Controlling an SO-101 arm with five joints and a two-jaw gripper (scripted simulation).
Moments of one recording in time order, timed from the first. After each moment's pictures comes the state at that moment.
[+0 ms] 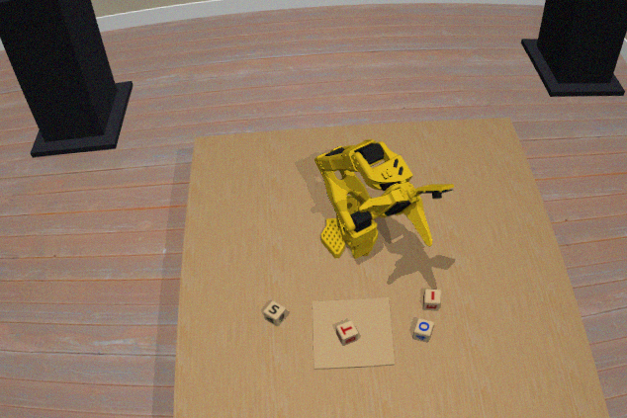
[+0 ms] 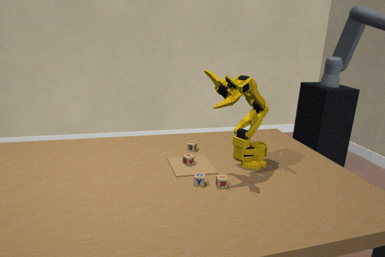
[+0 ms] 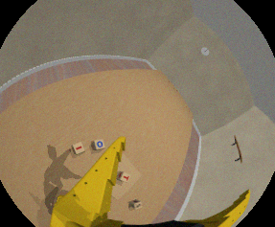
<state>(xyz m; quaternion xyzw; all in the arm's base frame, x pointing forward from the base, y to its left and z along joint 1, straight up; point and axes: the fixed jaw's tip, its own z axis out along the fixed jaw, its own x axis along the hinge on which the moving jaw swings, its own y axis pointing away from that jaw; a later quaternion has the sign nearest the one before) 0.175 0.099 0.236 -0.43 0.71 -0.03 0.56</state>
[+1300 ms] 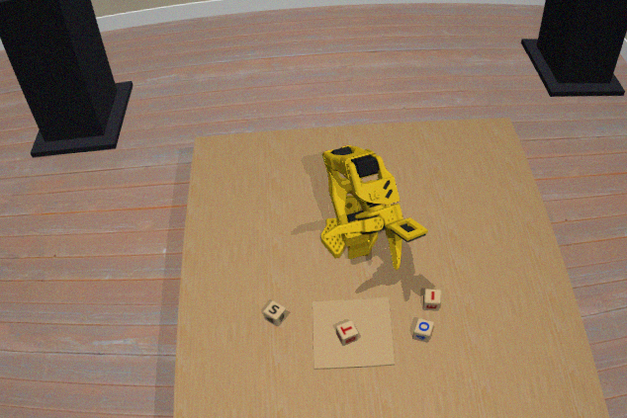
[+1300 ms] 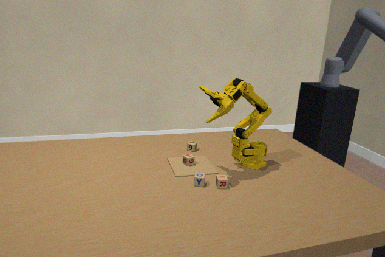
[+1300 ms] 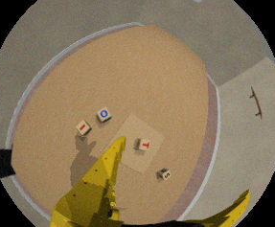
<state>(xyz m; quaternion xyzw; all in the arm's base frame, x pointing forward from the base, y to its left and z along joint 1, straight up) 0.174 0.053 0.179 -0.28 0.87 -0.02 0.41</state>
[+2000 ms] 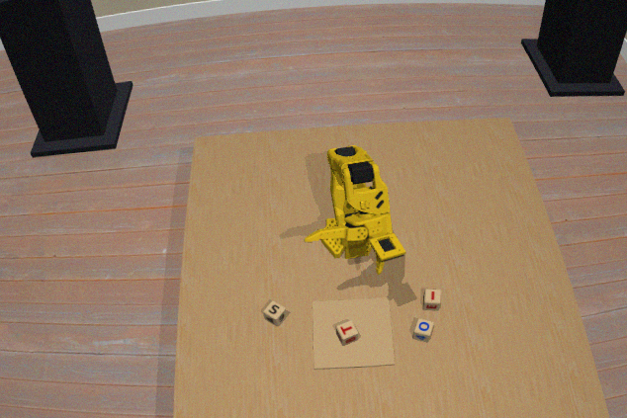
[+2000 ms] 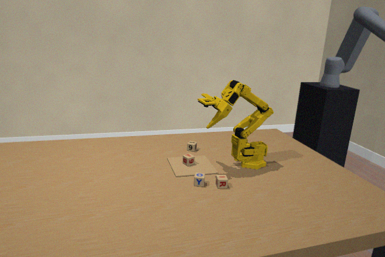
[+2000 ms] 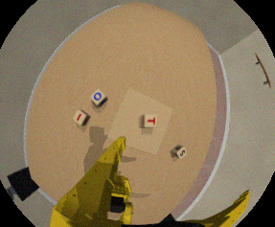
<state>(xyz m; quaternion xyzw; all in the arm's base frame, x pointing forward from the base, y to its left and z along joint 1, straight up) 0.161 0.027 0.151 -0.17 0.93 -0.02 0.32</state>
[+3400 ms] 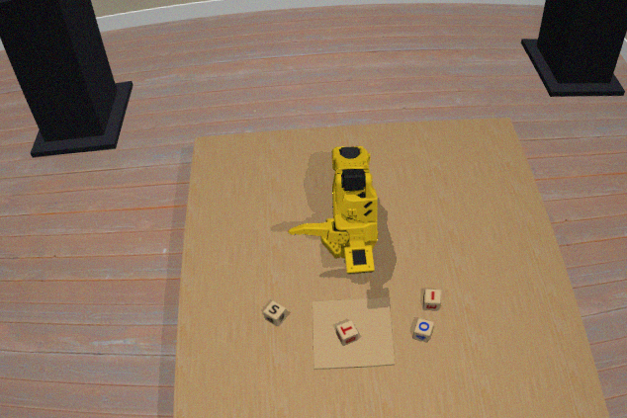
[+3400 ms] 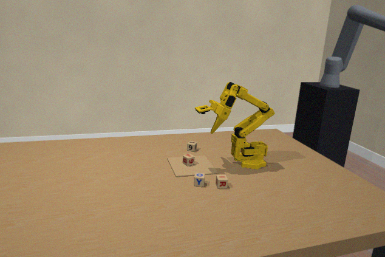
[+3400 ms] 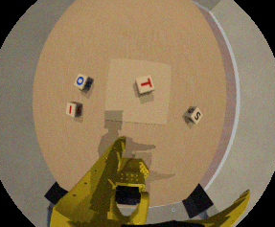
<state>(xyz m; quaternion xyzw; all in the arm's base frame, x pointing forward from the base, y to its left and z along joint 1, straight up) 0.135 0.001 0.123 -0.01 0.98 -0.01 0.20</state>
